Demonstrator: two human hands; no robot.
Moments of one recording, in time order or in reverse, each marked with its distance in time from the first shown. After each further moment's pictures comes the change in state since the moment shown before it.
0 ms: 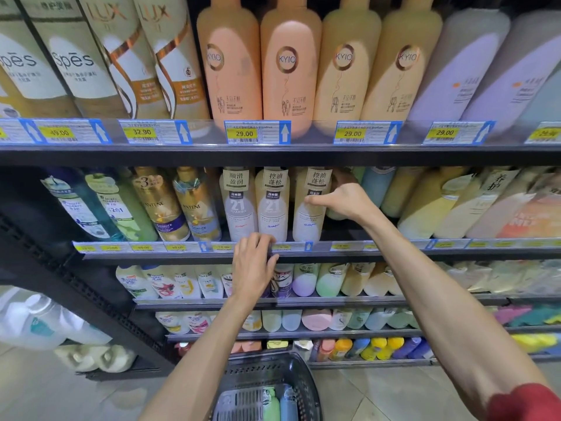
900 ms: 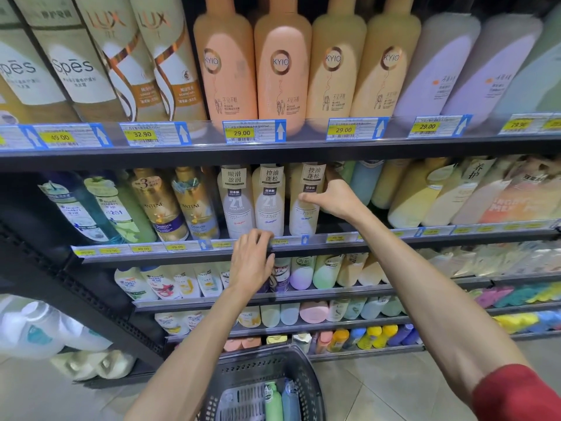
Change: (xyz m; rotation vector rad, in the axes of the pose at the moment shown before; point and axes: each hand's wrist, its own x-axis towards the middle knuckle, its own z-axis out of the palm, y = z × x) left_hand -0.001 -0.004 -0.019 0.058 -0.170 0.085; right_hand -0.015 -0.008 0.008 0.060 0.000 0.075
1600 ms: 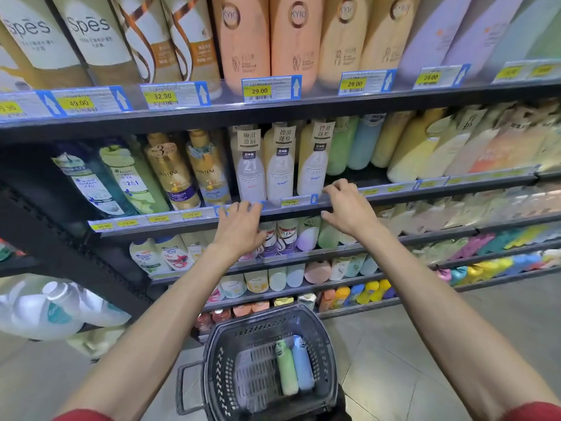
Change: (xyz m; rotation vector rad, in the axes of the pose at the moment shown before) left_hand -0.026 -0.033 -0.074 0.246 -0.403 0.051; right_hand -0.115 0.015 0.056 -0.733 0.034 -0.027
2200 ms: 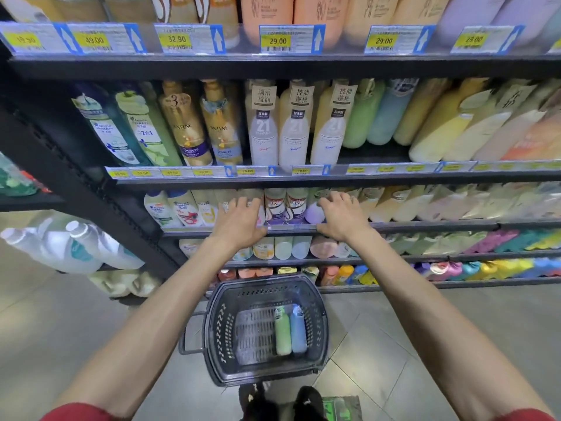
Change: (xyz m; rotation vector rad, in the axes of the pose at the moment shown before) left_hand -0.055 0.011 0.028 -0.112 -0.142 -0.163; right_hand -0.033 -0.012 0.049 -0.184 -0.251 -0.124
